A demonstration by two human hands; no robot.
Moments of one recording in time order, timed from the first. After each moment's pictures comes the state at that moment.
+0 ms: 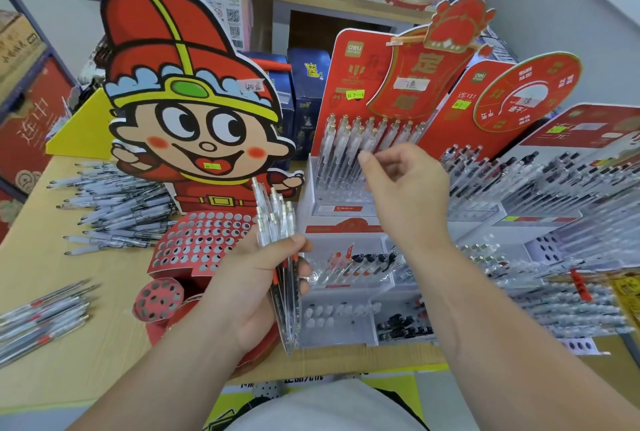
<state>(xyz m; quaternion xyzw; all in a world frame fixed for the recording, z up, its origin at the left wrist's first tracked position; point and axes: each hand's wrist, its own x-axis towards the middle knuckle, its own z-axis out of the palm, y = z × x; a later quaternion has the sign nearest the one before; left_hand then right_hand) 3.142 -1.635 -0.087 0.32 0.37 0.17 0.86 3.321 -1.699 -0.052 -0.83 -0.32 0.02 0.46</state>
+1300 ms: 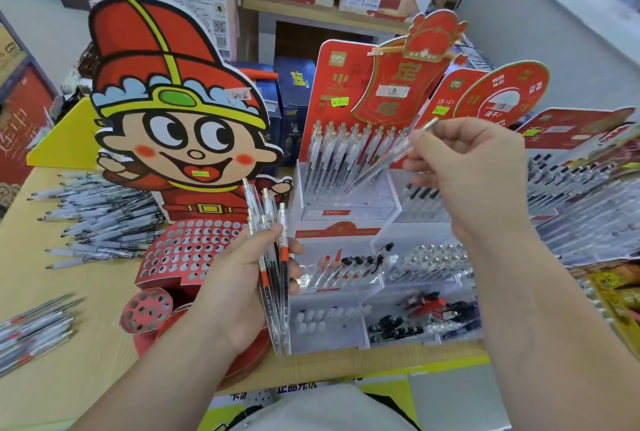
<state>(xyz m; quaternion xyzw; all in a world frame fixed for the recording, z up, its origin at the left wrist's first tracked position) 3.142 -1.632 -0.088 0.31 0.36 0.18 0.86 3.344 -1.731 0.010 -0.76 -0.26 0.07 0.60</state>
